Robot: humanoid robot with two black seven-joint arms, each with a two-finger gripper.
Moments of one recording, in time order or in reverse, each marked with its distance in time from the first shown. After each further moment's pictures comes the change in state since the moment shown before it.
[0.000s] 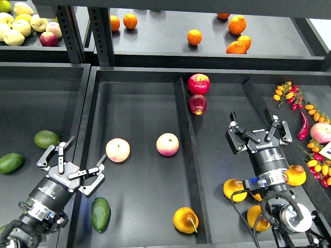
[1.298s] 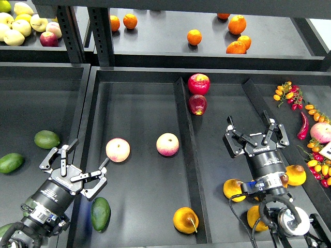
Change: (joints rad) left arm 0.009 0.000 0.017 0.000 0.000 0.000 0.001; right arm -0.015 0.000 0.000 -0.002 -0.001 0.013 0.000
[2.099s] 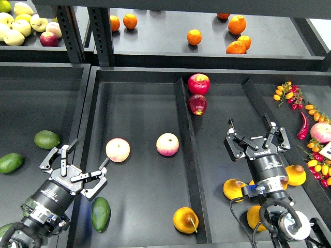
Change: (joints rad) left arm 0.000 0.000 0.000 0.000 0.000 0.000 -0.001; right arm -0.022 0.000 0.001 0.000 -0.002 0.018 0.000
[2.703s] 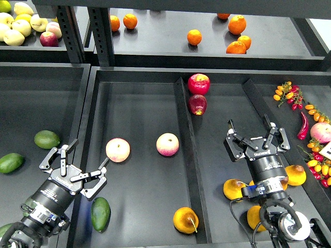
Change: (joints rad) left arm 0.000 0.000 -0.001 0.000 -0.001 0.000 -0.013; right arm -0.001 0.000 -0.001 -0.001 0.000 0.000 -0.002
